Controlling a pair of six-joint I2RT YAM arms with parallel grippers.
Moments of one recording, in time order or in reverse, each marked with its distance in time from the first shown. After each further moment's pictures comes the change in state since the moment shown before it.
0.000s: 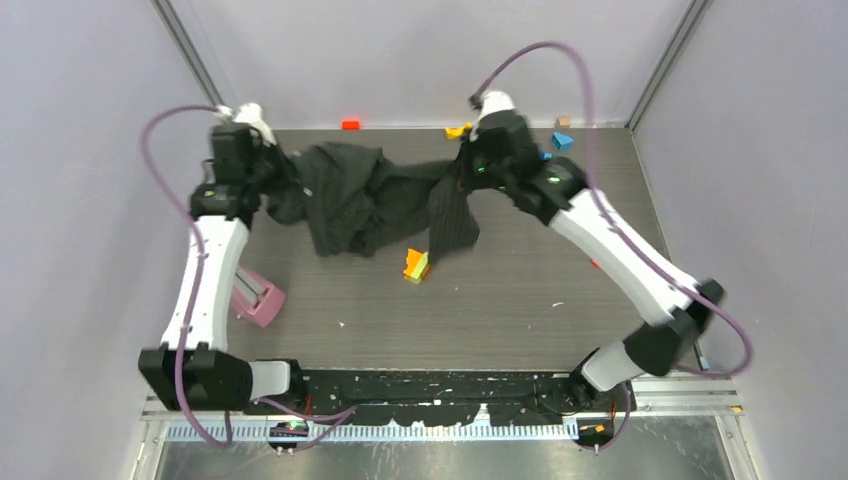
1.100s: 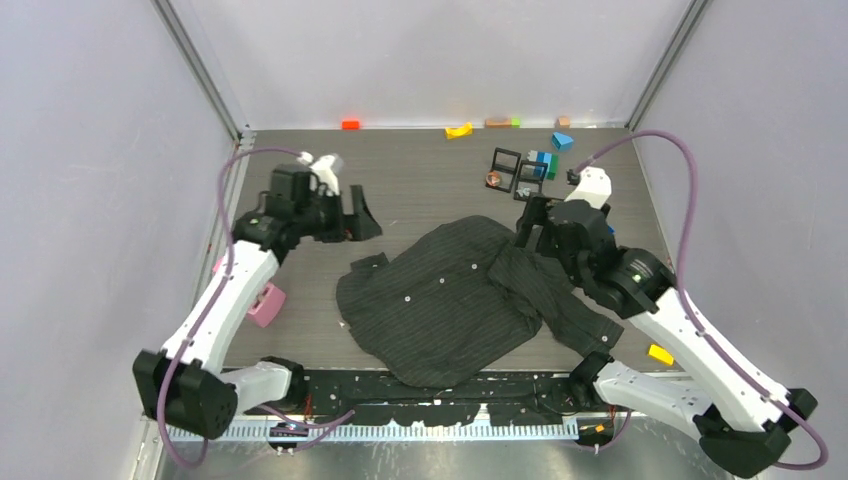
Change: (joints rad) left arm -0.183 -0.169 -0.171 -0.082 0.268 -0.042; right arm 0.003 -0.673 -0.511 -0.142 0.424 0.128
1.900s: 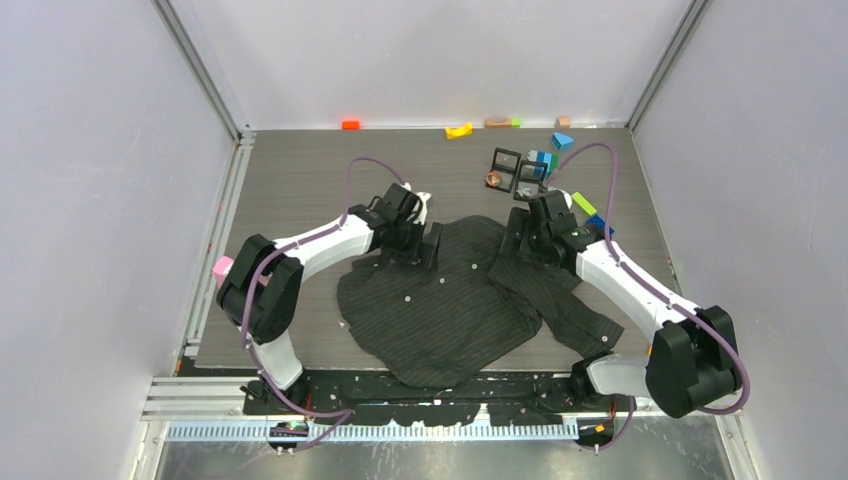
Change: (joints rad) left arm -0.406 0.599 0.034 0.242 -0.173 -0.014; right arm -0.332 0.365 -0.259 0.268 -0.454 0.038
